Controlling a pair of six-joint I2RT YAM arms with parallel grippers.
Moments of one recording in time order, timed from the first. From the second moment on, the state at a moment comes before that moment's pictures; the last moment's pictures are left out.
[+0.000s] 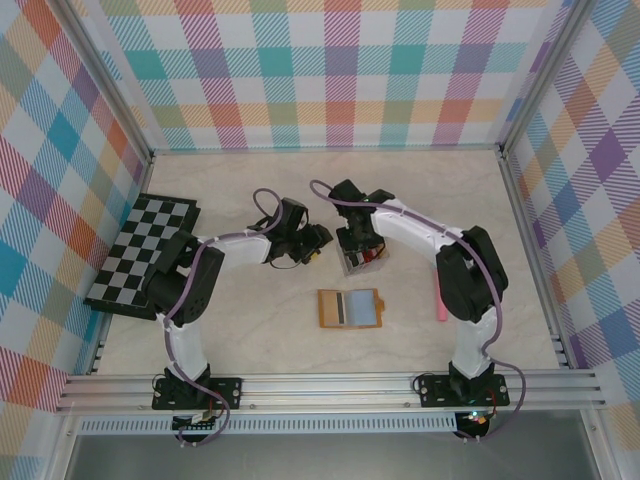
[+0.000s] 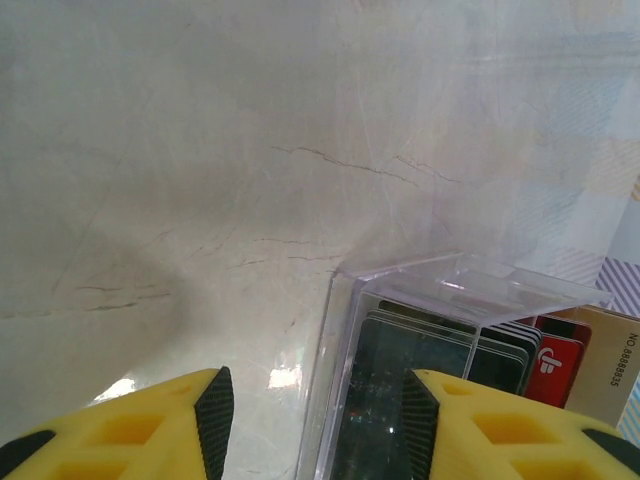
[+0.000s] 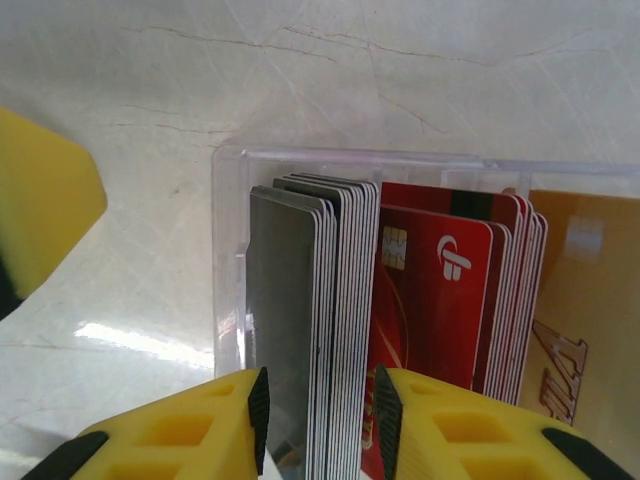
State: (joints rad) left arm -0.53 1.89 1.09 -0.04 0.32 -1.15; right arm 0.66 1.93 1.51 -0.90 0.14 0.32
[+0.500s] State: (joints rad) left arm -0.52 1.89 1.09 -0.04 0.32 -1.16; right arm 0.72 1.99 1.52 -0.92 0.34 0.28
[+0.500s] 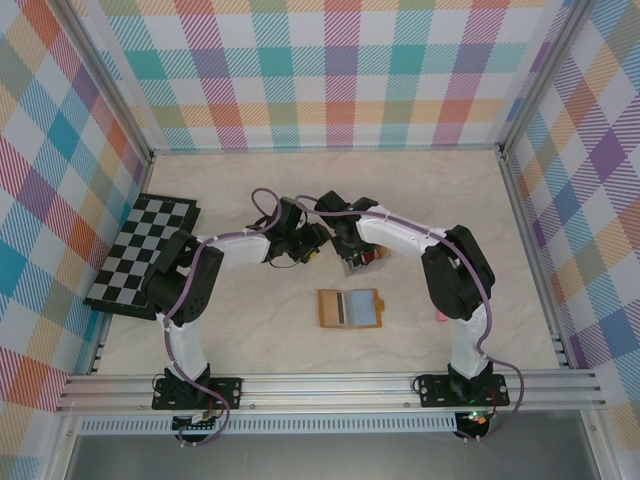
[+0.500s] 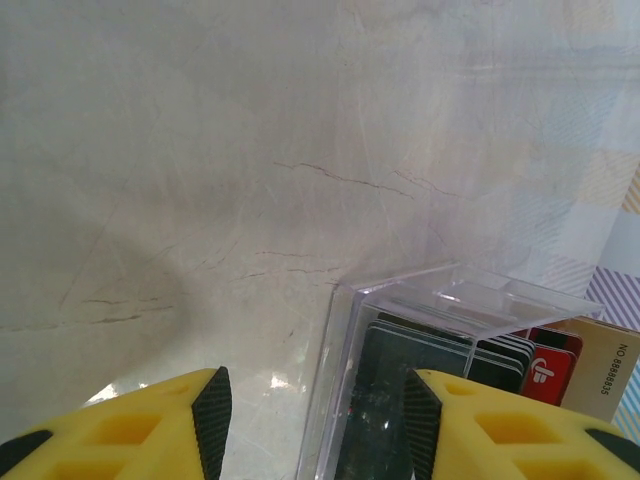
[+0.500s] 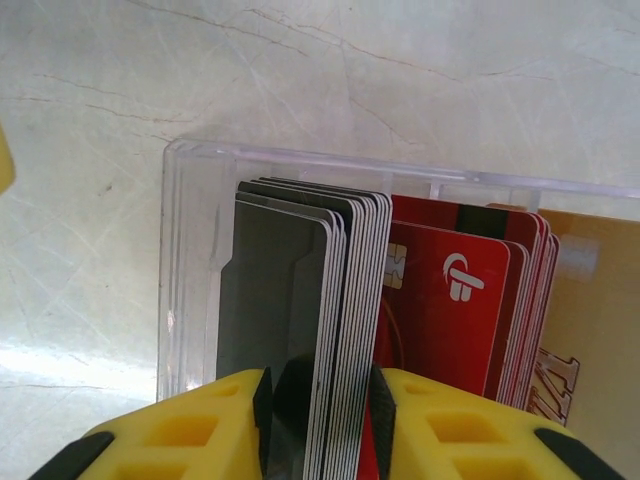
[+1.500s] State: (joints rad) left arm -0.52 1.89 1.09 -0.03 0.32 -1.16; right arm 0.72 1.98 1.52 -0.92 0.40 0.27
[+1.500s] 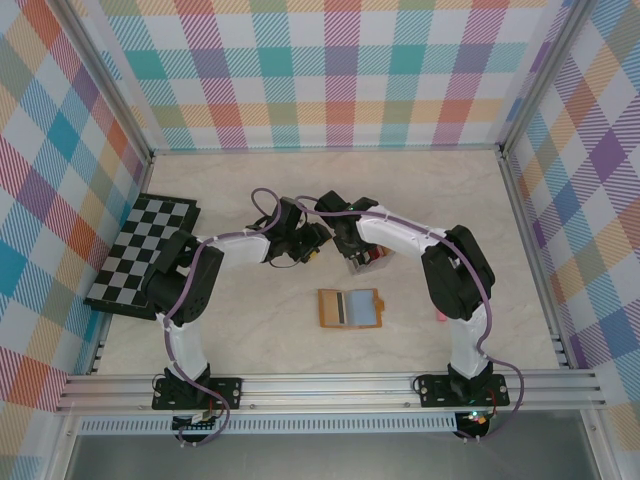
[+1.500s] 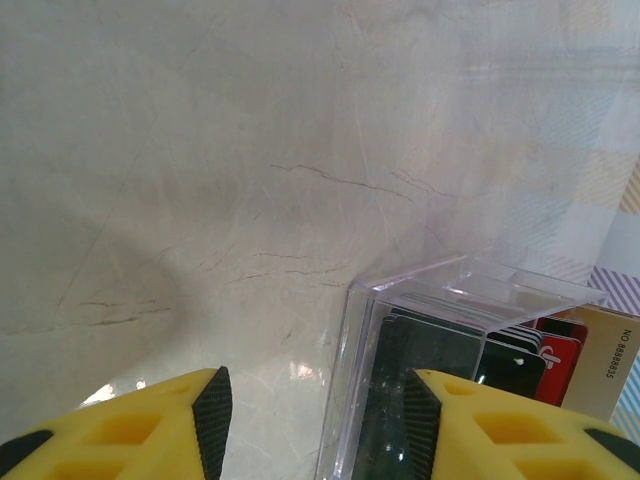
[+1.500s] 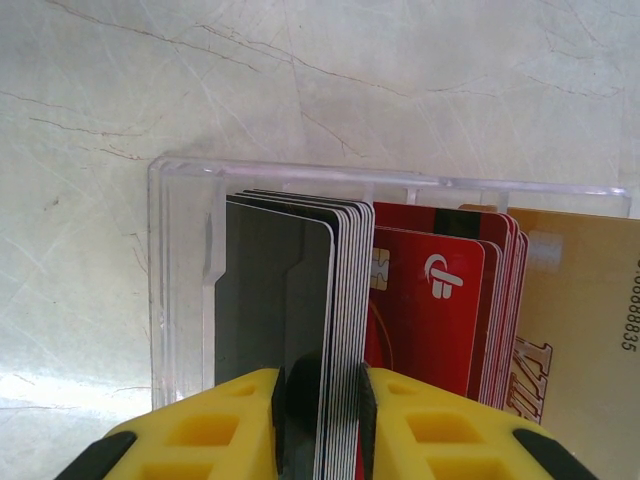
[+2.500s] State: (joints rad) left arm -0.52 1.89 1.09 -0.03 0.33 -1.16; right arm 0.72 1.90 1.52 -0.93 0.36 0.27
